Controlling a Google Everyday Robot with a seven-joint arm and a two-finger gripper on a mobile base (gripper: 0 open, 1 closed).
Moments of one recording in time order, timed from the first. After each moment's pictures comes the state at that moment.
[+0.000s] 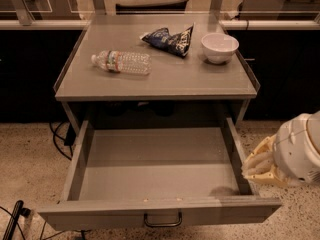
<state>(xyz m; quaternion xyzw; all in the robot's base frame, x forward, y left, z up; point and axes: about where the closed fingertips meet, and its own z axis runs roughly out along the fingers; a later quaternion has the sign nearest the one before) 0.350 -0.185 0.850 -0.62 0.76 0.05 0.19</state>
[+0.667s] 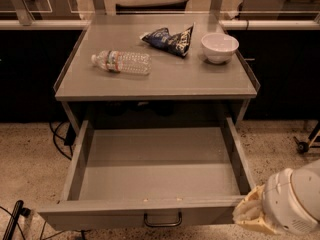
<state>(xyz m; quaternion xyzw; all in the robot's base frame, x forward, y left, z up) 0.299 -0.180 0.757 -0.58 0.79 0.14 0.16</state>
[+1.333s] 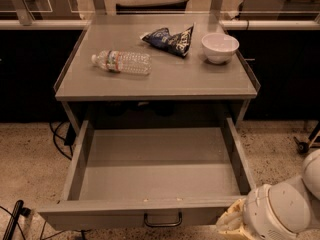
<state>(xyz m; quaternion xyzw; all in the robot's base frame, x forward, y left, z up) 0.294 -0.156 0.697 -0.57 0.78 0.19 0.17</state>
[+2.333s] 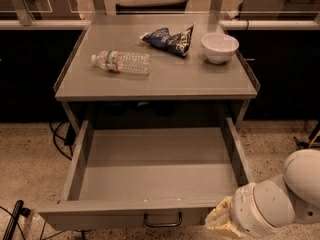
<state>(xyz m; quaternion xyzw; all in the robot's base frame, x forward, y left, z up) 0.309 -0.135 0.672 -0.57 0.78 0.21 0.18</state>
